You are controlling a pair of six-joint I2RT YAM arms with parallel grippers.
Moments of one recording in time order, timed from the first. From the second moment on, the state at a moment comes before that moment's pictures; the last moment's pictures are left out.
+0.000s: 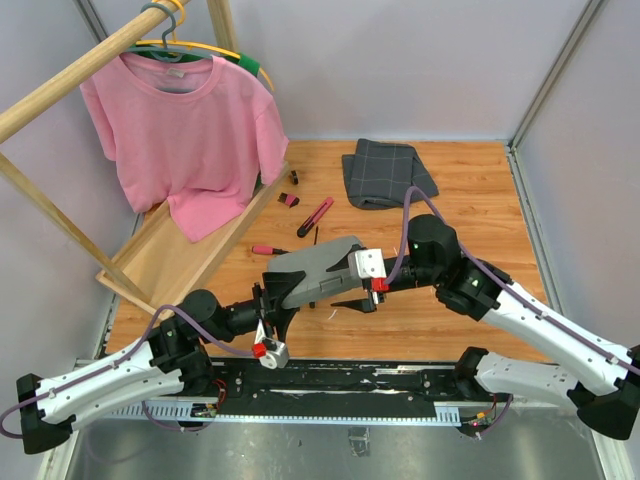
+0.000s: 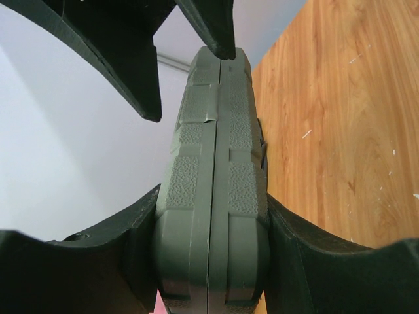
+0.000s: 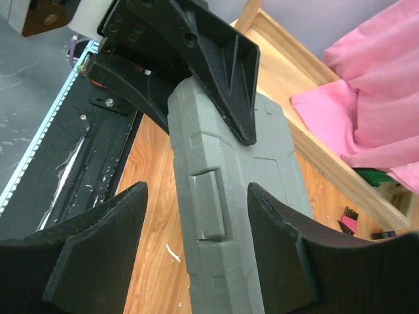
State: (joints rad) left arm -1.06 0.42 0.35 0.11 0.20 1.18; right arm 0.91 0.97 0.98 -0.32 -0.72 -0.59
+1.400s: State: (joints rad) left arm -1.06 0.44 0.35 0.11 0.18 1.18; right arm 0.92 0.96 0.97 -0.38 -0.73 -0.58
